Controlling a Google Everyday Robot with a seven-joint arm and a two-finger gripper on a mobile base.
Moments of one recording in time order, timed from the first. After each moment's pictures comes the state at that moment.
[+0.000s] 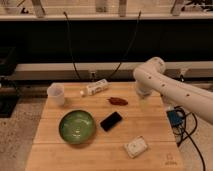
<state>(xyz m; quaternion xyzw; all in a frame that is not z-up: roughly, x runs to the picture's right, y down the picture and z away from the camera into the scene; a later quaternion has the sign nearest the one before) 0.194 0.057 0.801 -0.24 0.00 -0.10 0.97</state>
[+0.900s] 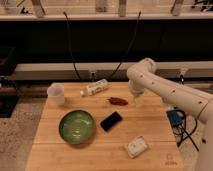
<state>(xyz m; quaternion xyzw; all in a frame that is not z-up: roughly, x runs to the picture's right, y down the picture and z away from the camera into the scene) 0.171 0.060 0.852 -0.26 -0.03 -0.14 0.95</state>
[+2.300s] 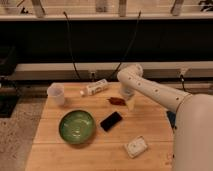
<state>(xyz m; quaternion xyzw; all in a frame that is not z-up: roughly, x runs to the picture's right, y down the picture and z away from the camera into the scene) 0.130 0.088 0.909 -0.29 -0.07 -0.21 0.93</state>
